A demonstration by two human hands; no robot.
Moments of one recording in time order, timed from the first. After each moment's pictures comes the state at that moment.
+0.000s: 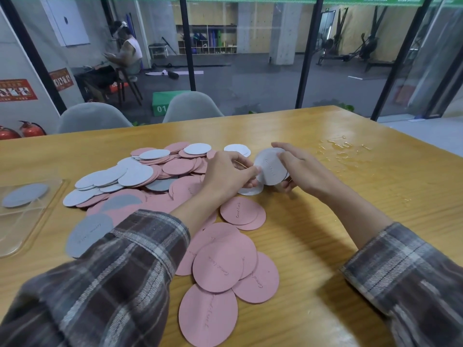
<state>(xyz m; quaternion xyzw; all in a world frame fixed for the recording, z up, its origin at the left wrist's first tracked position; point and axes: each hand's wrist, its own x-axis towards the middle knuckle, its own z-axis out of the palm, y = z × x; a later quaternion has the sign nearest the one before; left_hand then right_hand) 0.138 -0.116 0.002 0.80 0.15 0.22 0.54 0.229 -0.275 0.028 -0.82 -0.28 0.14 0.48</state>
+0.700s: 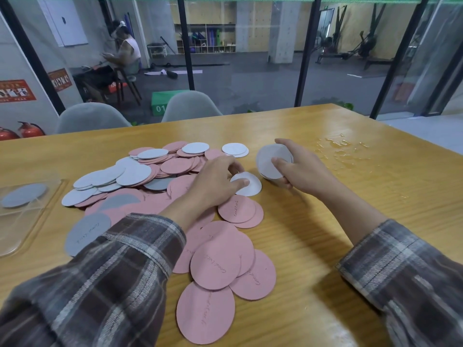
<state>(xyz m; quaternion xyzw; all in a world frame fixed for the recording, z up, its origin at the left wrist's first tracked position) 0.132 -0.093 -0.010 0.93 0.11 0.20 0.29 0.225 -0.280 0.029 -0.86 -0.29 0.06 0.42</state>
